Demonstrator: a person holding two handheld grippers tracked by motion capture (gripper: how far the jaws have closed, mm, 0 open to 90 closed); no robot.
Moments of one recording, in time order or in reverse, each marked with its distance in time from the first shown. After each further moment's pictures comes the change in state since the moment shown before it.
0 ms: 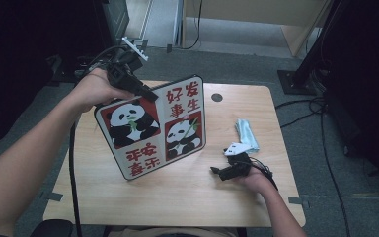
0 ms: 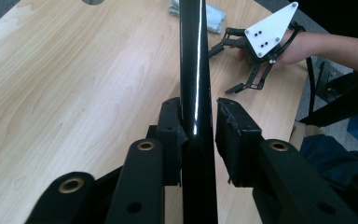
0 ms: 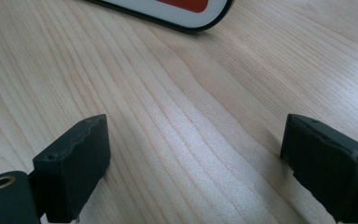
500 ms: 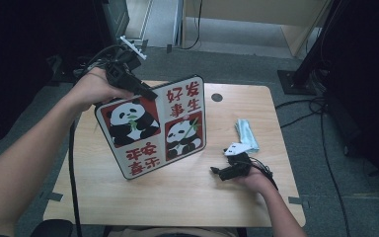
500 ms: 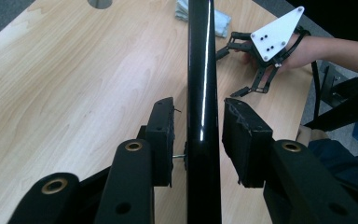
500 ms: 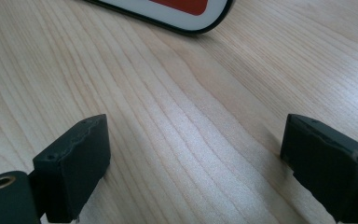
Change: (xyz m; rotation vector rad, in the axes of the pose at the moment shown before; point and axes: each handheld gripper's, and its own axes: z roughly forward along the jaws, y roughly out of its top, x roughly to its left) left arm 0.003 -0.001 -0.002 -0.017 0.014 -0.006; right arm 0.000 0.000 0.000 0.000 0.002 -0.001
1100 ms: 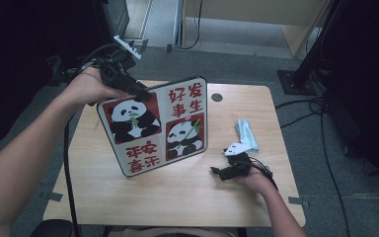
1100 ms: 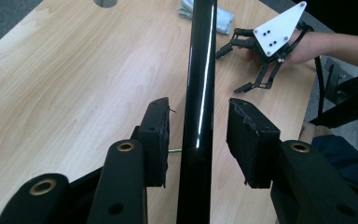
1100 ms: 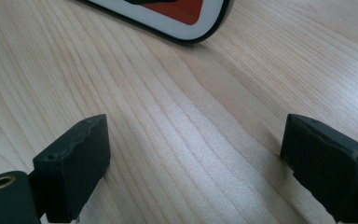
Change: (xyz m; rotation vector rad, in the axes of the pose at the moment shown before) left arm 0.002 -0.009 -0.010 -0.004 0.017 0.011; right arm 0.000 0.000 0.000 0.000 0.000 0.000
